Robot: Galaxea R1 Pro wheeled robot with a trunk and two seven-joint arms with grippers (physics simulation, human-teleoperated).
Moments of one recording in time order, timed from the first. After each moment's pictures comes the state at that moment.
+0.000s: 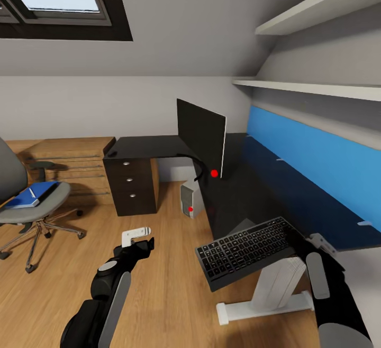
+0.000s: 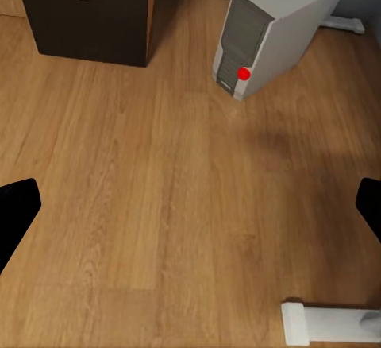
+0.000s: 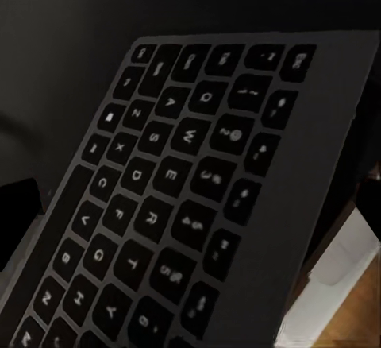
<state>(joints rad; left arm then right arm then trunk) -0.26 -0.15 -0.07 -1.53 0.16 0.65 0.28 -0.49 0.01 -0.48 -1.17 -0.49 0.46 -0.23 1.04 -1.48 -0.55</state>
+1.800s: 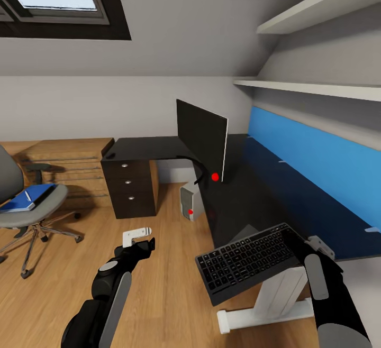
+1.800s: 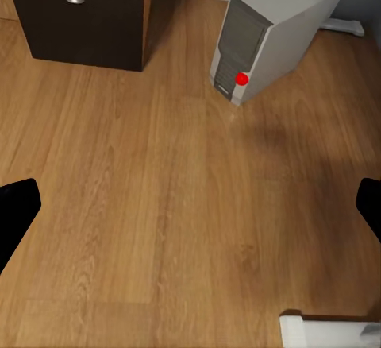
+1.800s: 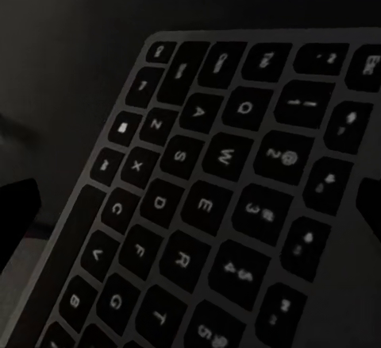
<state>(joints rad) -0.26 -0.15 -0.08 -1.53 0.16 0.65 0.28 -0.49 0.01 -0.48 -1.14 -0.49 0.46 -0.22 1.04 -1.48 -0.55</state>
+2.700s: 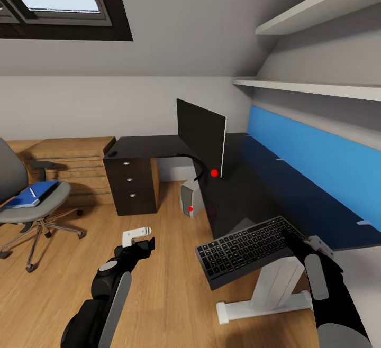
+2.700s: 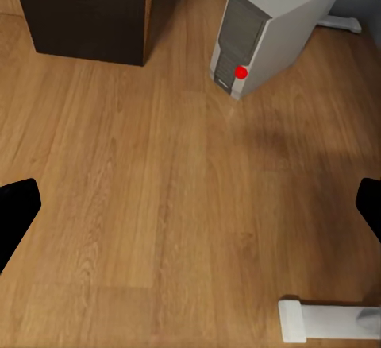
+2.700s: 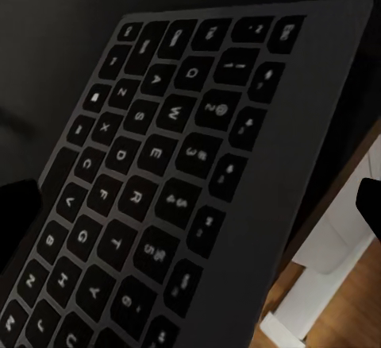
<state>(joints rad) -0.26 -0.15 -0.07 -1.53 0.16 0.65 0.28 -0.49 0.01 -0.48 -1.14 -0.49 0.46 -0.23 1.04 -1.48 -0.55</state>
